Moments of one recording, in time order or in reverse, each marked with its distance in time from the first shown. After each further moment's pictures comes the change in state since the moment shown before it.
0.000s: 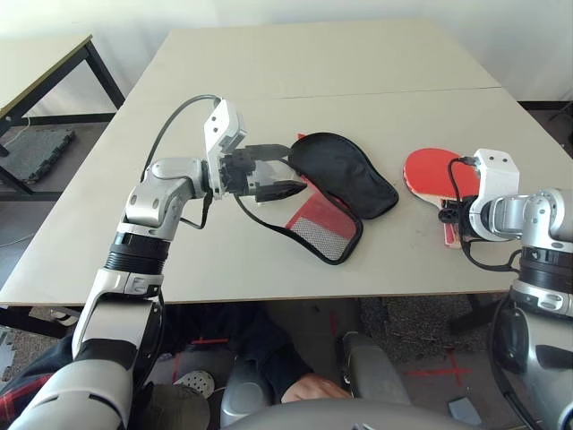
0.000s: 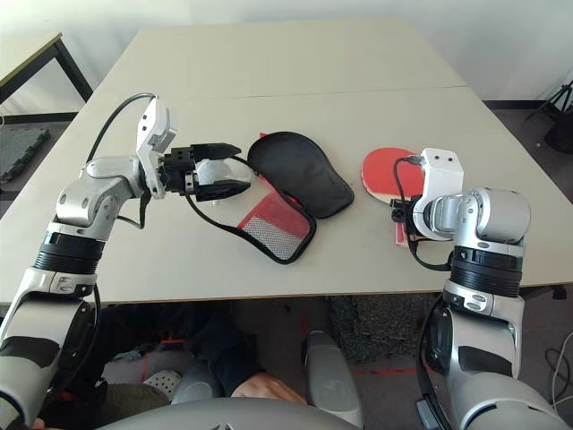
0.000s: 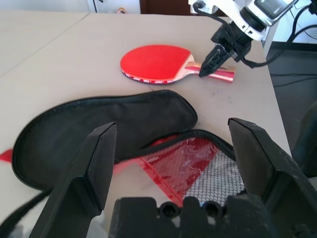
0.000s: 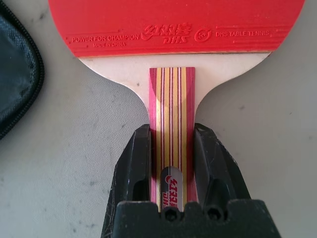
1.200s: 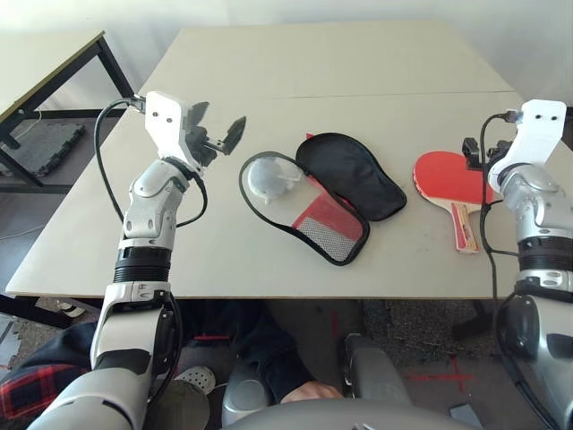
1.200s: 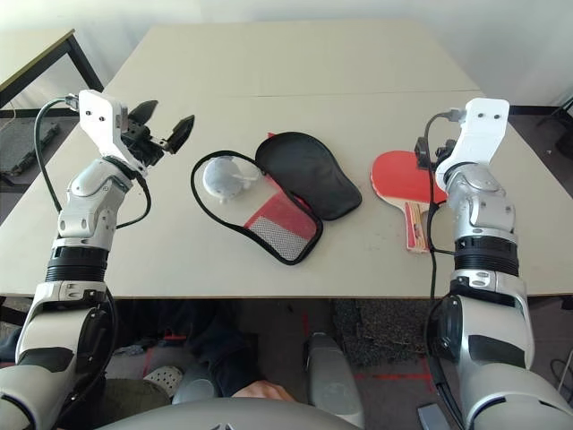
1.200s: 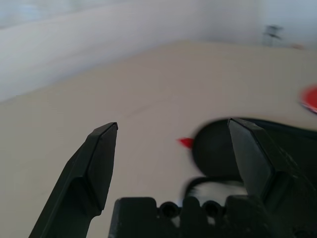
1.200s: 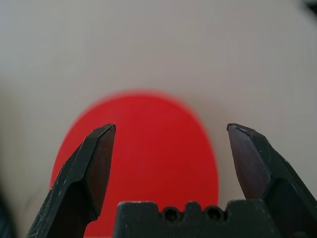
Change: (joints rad) left arm 0.029 -0.040 0.151 0.064 0.073 -0.208 0.435; right arm -0.039 -0.065 0.008 0.217 -0.002 -0.621 -0.047
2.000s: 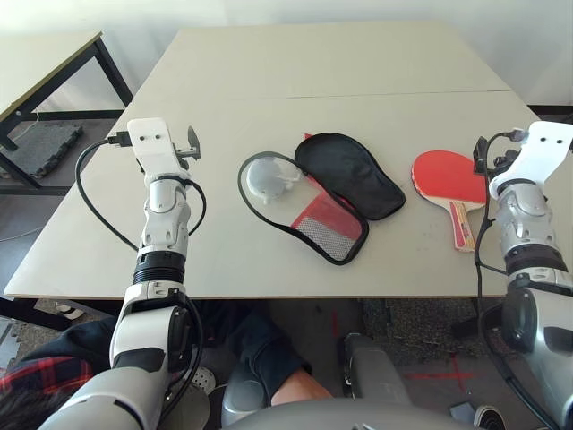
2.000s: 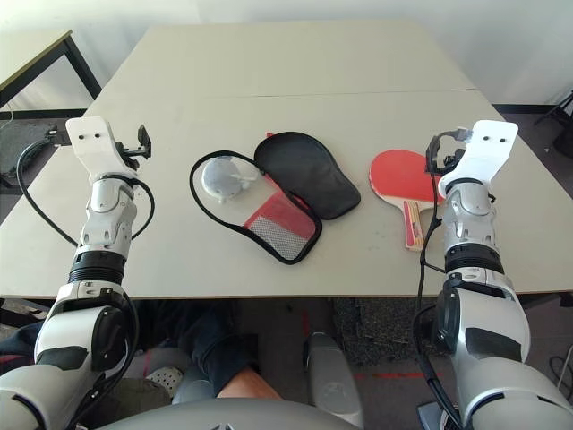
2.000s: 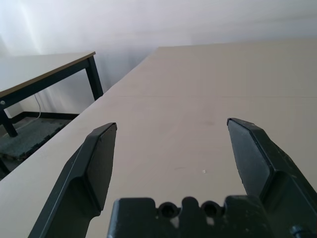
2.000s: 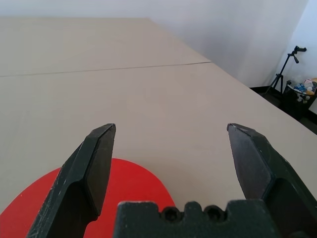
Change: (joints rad) left arm 0.013 -0.173 0.186 0.331 0.248 -0.303 0.837; right arm -0.079 0.044 -0.025 0.760 -0.106 -1.186 -0.019
